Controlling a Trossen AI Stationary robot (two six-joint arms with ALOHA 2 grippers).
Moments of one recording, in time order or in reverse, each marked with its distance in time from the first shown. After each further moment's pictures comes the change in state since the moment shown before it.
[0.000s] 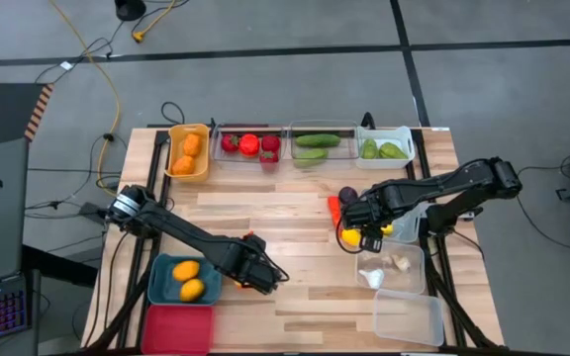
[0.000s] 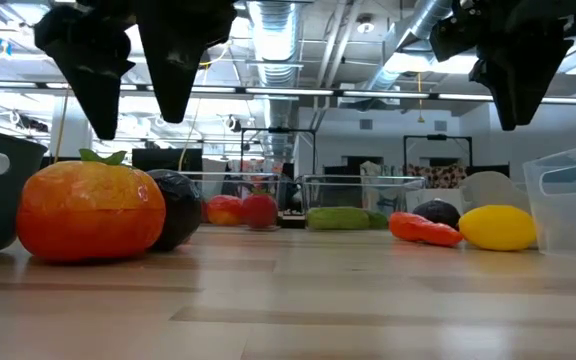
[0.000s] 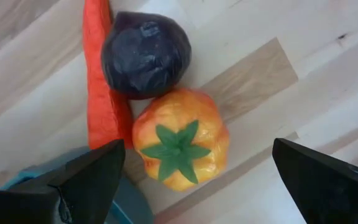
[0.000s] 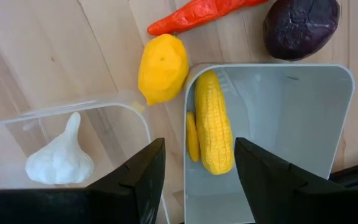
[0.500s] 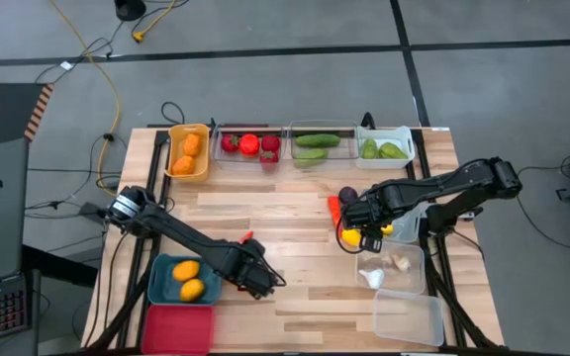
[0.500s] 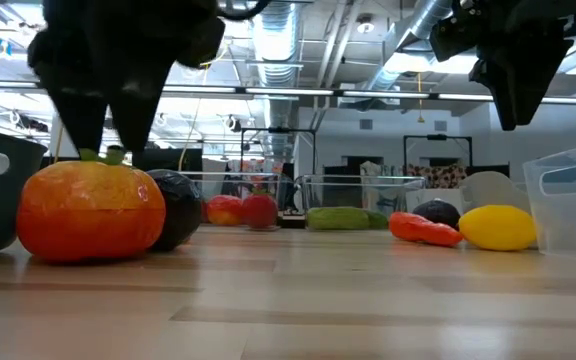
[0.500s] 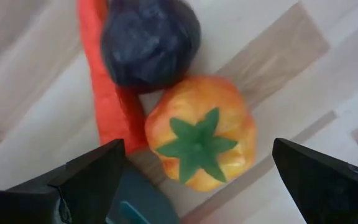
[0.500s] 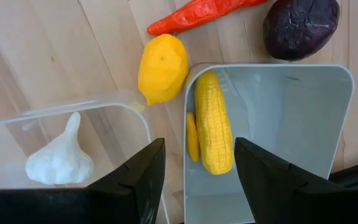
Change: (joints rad) left arm -0.018 0.001 -0.069 0.027 0.006 0.114; right arm 0.000 0.000 0.000 0.000 0.000 0.000
